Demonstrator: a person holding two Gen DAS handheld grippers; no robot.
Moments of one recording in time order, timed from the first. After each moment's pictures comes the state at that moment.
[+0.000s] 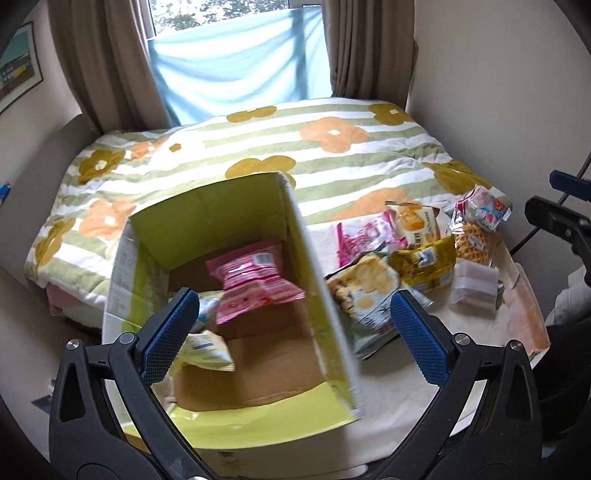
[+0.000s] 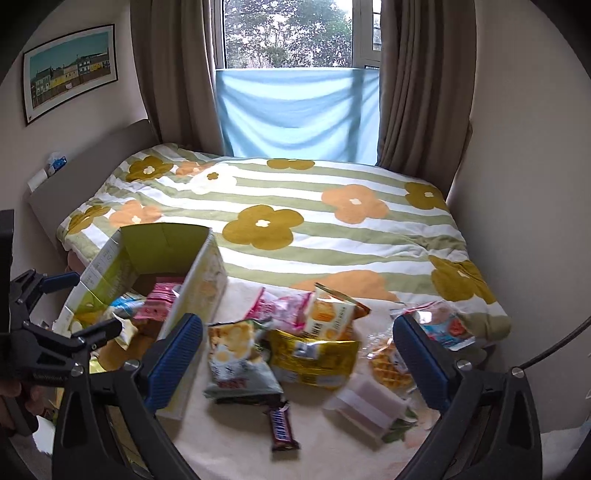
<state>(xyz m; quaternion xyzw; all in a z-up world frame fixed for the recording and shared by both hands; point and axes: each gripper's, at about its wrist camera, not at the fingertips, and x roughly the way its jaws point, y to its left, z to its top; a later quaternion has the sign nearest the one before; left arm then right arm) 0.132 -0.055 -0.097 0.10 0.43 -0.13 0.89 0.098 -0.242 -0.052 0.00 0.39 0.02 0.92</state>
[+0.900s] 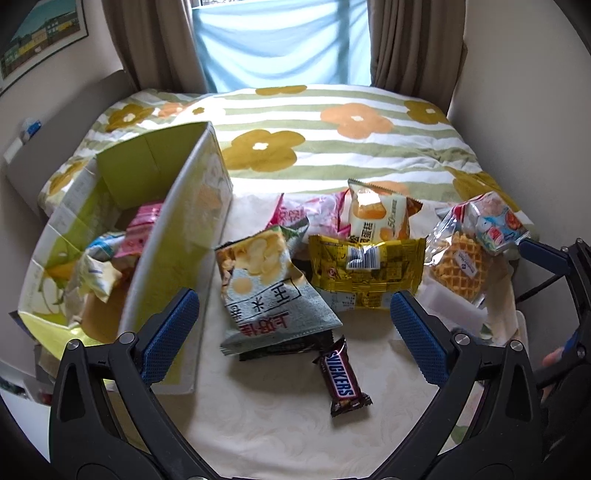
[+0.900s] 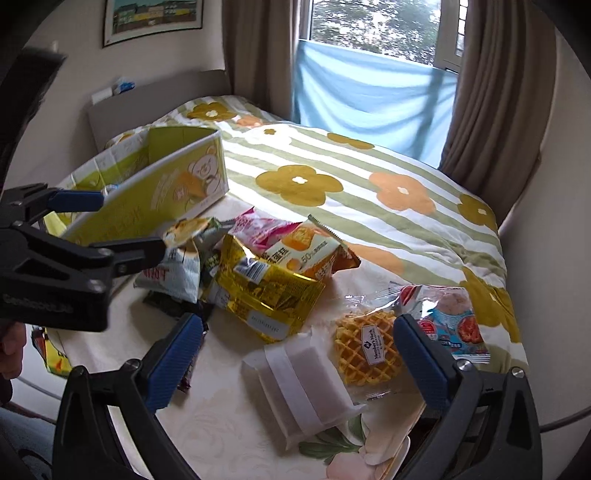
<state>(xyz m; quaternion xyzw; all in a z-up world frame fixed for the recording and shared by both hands) 0.112 -0.198 -0.183 0.04 0.45 -0.02 0.89 0.090 -0.319 -0.175 -0.11 0.39 0.18 0.90</state>
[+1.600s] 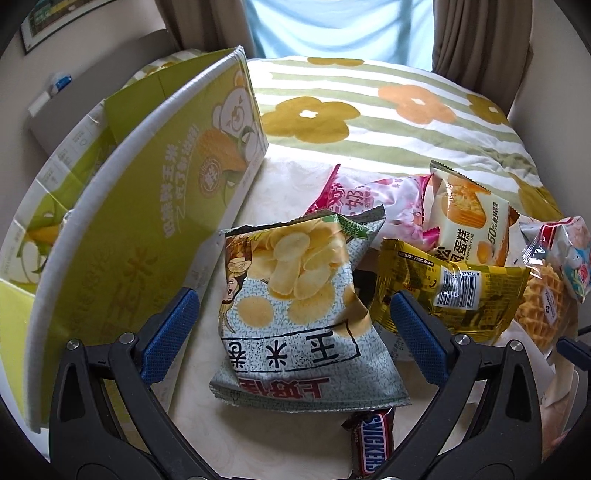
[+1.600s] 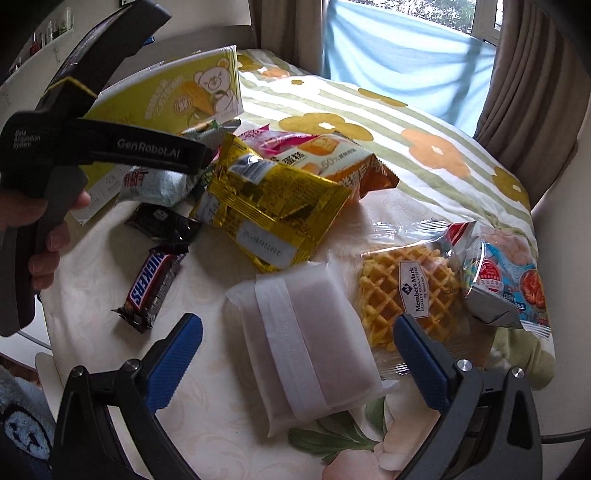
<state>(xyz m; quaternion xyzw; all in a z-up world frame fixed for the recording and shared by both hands) 0.181 -0.172 -0.259 0.01 0.49 0.08 0.87 0.100 -0.333 -0.252 -0.14 0.46 0.23 0.84</state>
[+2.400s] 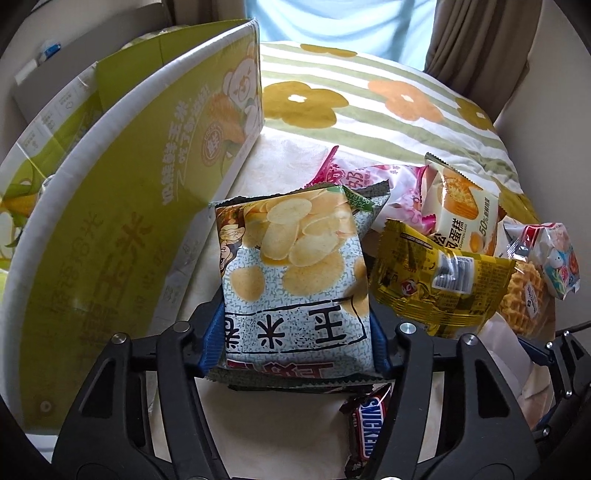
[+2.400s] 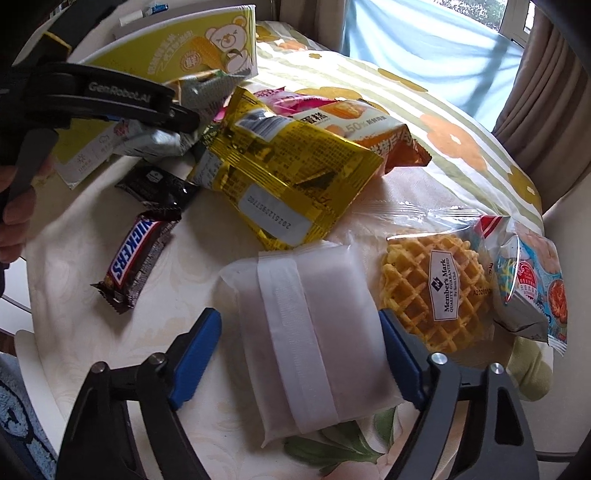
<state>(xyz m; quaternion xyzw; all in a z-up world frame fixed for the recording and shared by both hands) 0.171 -0.156 -0.267 -0.05 0.51 0.04 0.86 0.110 -0.310 -0.279 -0.18 0.49 0.23 0.82</state>
